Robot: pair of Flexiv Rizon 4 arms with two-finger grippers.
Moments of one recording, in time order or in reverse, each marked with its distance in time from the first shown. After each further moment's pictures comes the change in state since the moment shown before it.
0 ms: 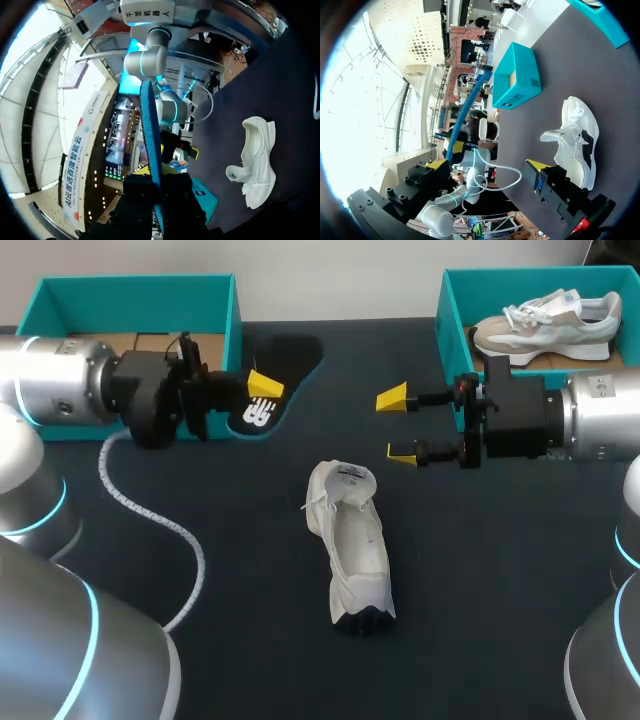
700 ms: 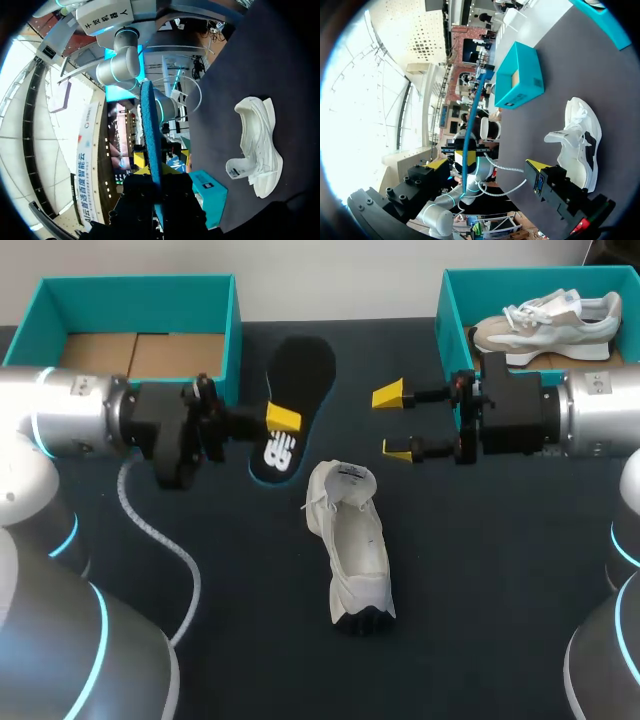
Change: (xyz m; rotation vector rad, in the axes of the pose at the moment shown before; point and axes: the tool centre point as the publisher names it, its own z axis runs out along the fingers) left arm 0.027 -0.023 0.024 -0.026 0.021 0.197; right arm 0.008 0.001 0.005 0.009 0.018 -0.019
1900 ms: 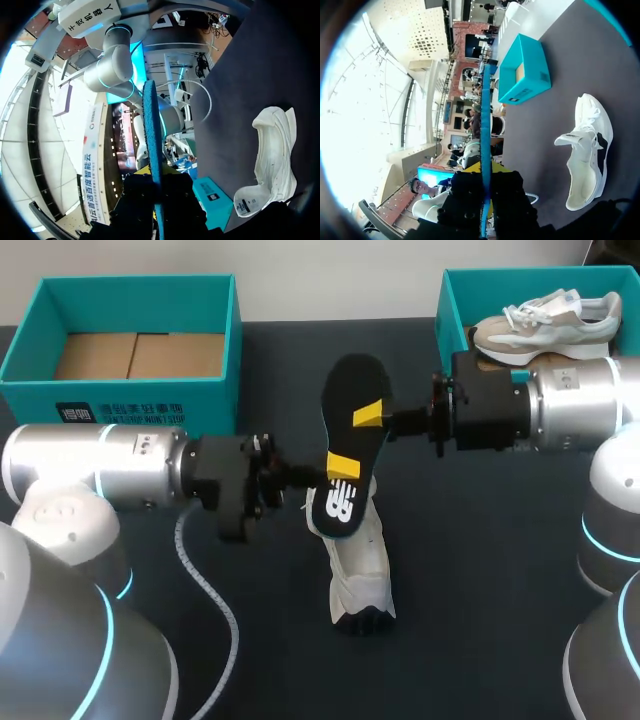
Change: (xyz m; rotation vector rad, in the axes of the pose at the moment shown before) left arm 0.020 -0.039 0.067 -0.016 -0.056 0.024; right arm -0.001 0.004 0.028 0.045 0.033 0.018
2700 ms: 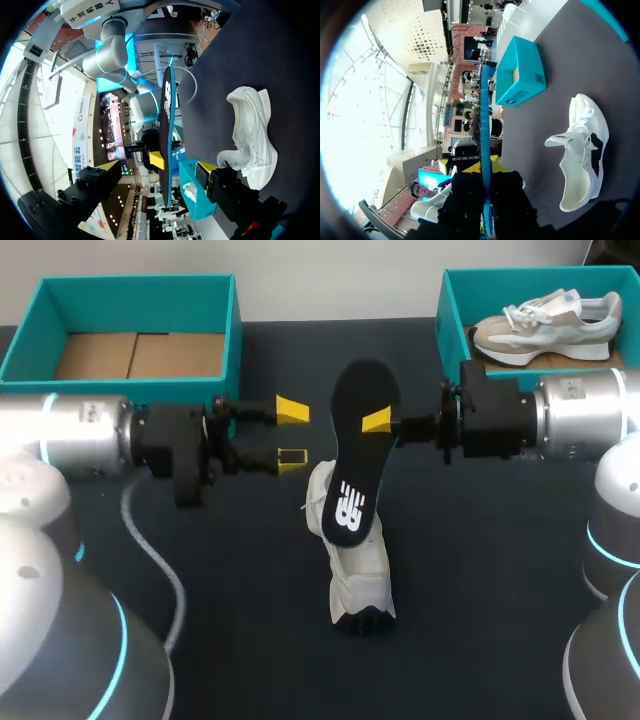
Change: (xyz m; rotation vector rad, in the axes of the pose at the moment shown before) left arm -0.004 0.048 -0.064 -0.096 0.133 0.015; right arm -0.016 0.003 -0.009 -0.018 0.004 0.015
